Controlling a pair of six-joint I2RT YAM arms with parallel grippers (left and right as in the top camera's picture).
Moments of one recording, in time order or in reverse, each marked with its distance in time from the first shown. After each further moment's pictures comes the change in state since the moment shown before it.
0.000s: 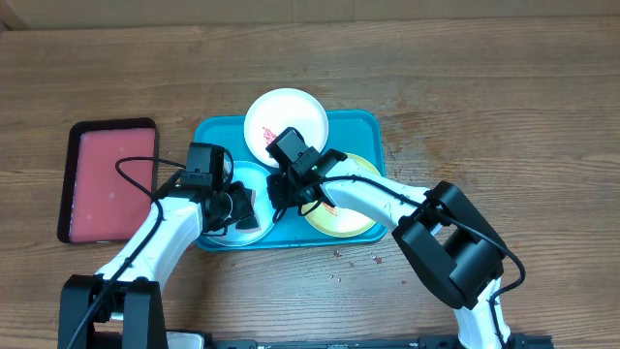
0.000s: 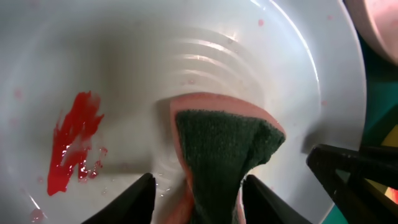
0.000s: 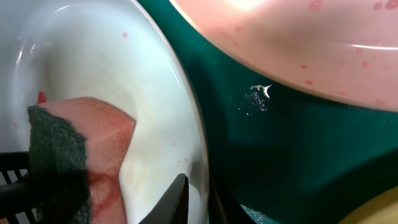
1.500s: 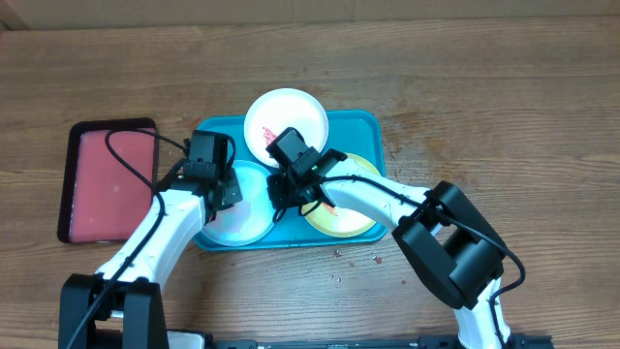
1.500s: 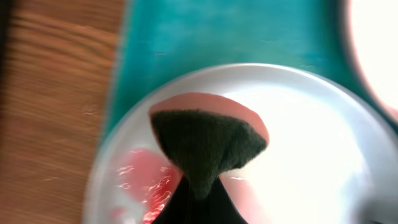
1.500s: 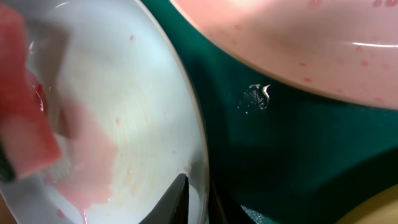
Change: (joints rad) left arm -0.026 0.008 0.071 0.032 -0.301 0.117; right arm 0.000 0.000 0.000 -0.004 0.001 -0.001
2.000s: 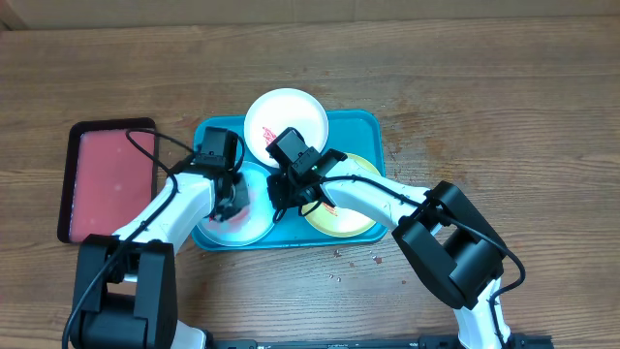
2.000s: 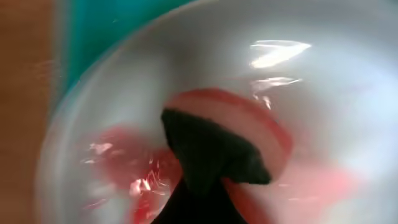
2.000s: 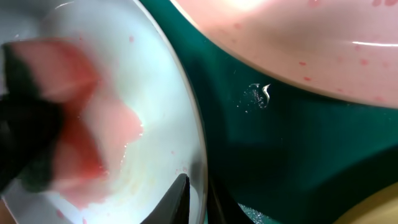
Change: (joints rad) left arm -0.011 0.150 0.063 -0.140 -0.019 -0.031; right arm 0.000 0.000 0.000 -0.003 0.000 -0.004
